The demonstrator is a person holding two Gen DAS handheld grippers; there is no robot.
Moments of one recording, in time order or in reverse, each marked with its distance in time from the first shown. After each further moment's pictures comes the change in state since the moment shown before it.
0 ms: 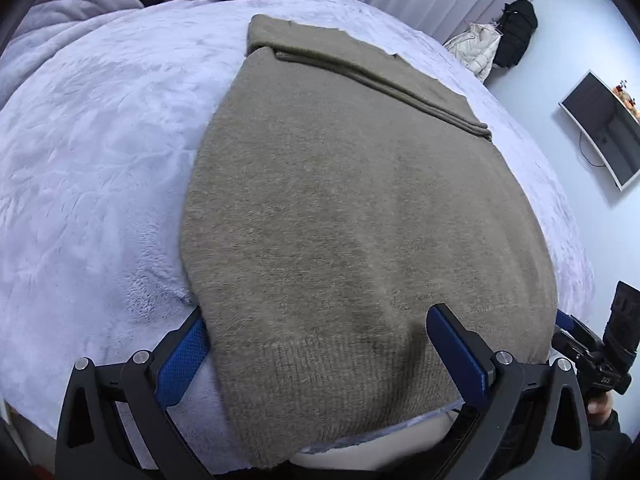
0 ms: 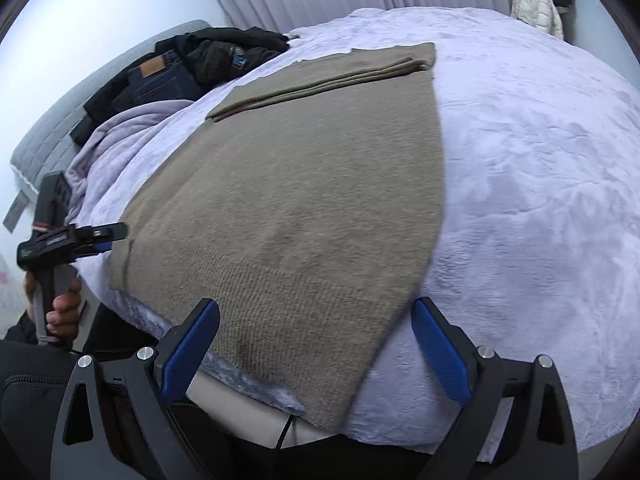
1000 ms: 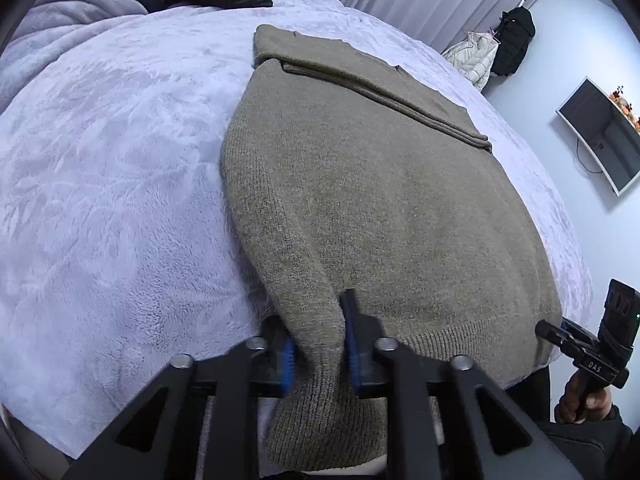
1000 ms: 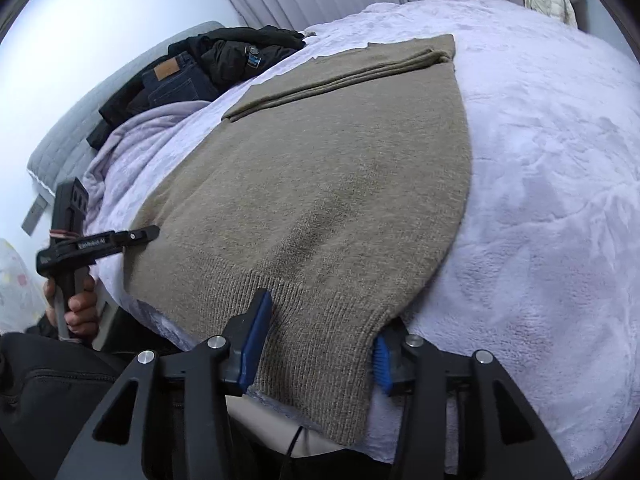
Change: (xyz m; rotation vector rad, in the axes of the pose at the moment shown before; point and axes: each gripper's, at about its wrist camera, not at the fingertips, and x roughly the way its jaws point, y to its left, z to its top) left arm -0.007 0.015 0.008 -0.006 -0.026 -0.004; right arm 0.016 0.009 0.005 -0.006 0.017 0.047
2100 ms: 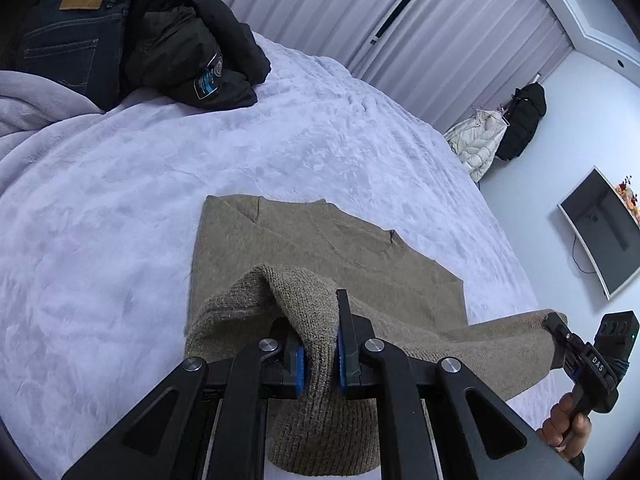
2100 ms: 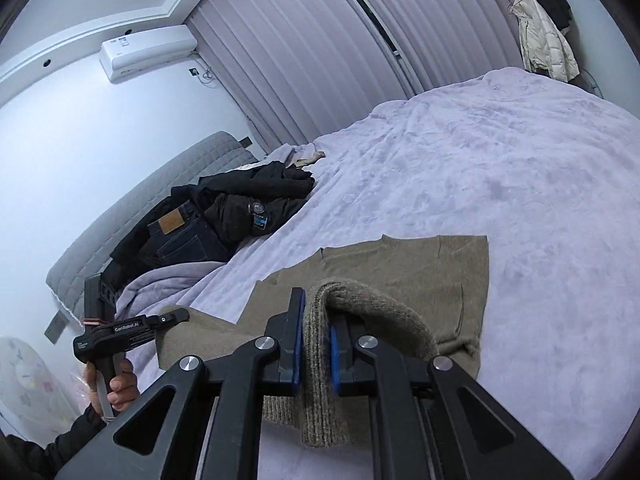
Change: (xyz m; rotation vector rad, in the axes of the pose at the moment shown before) left arm 0.042 -0.013 0.274 -0.138 -0.180 -0.059; right arm 0.002 -0.059 0.286 0.119 -0.340 0.119
